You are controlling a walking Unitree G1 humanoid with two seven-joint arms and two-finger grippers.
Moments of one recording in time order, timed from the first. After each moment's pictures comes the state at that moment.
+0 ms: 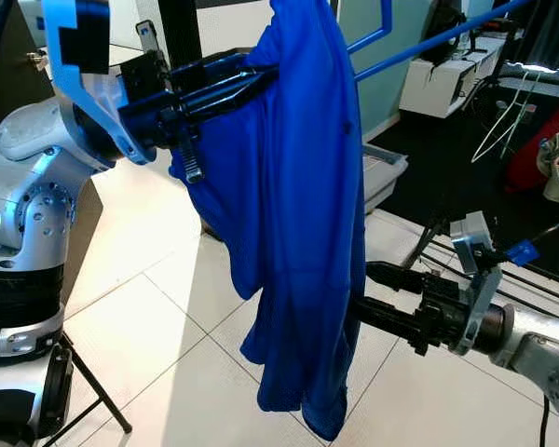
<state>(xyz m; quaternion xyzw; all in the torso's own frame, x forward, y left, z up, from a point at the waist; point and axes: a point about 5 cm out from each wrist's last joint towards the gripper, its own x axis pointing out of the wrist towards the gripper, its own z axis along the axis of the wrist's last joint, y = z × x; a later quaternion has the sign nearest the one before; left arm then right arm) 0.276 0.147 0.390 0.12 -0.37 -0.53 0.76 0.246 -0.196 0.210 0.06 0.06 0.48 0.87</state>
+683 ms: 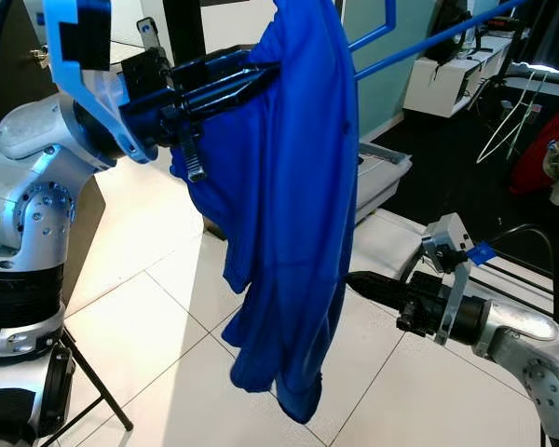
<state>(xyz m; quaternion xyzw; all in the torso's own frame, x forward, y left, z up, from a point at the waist) 0.273 0.145 0.394 0.12 -0.37 -0.53 0.76 0.259 -0.194 0.196 0.00 0.08 0.44 0.90</state>
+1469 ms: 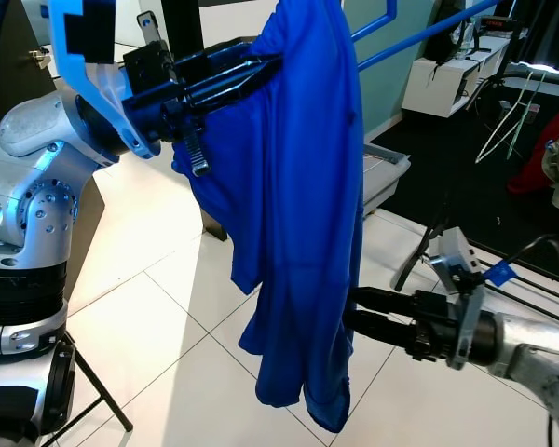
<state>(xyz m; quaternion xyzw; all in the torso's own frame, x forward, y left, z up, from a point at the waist) 0.274 0.142 0.397 0.12 -0.37 -0.52 0.76 0.234 -0.192 0.203 0.00 0.09 0.52 0.85</state>
